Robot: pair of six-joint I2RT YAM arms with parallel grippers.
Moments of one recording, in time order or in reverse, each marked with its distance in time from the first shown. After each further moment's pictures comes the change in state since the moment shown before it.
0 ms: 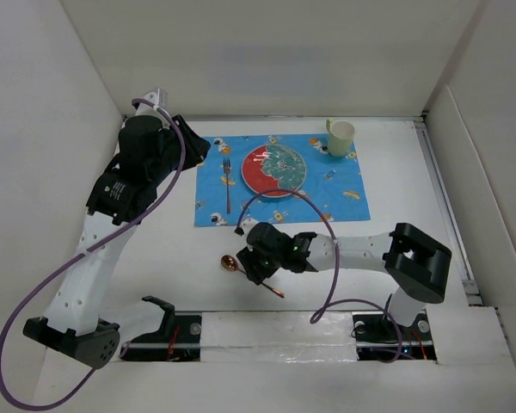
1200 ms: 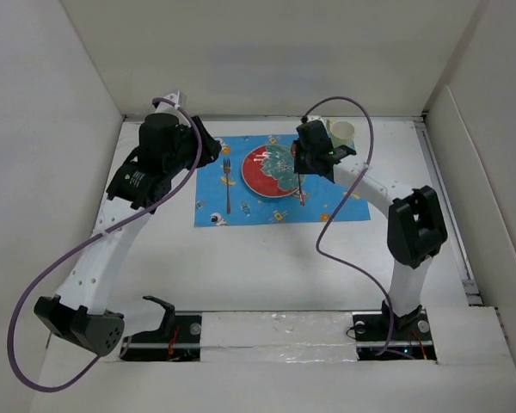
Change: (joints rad) left arm 0.000 0.075 -0.053 0.084 0.014 0.055; right arm -0.582 0.165 0.500 -0.172 0.238 0.024
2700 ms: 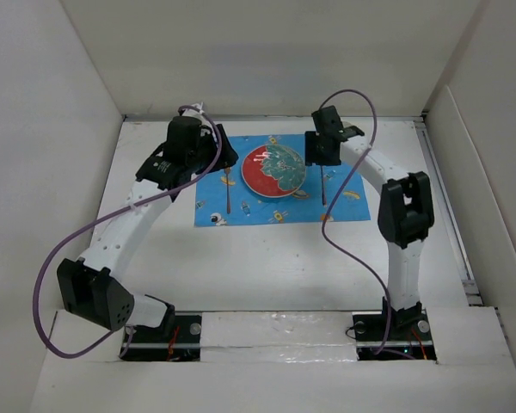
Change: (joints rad) left arm 0.000 0.145 -0.116 0.101 0.065 0.006; right arm -0.205 0.298 0.310 -0.256 -0.026 -0.097
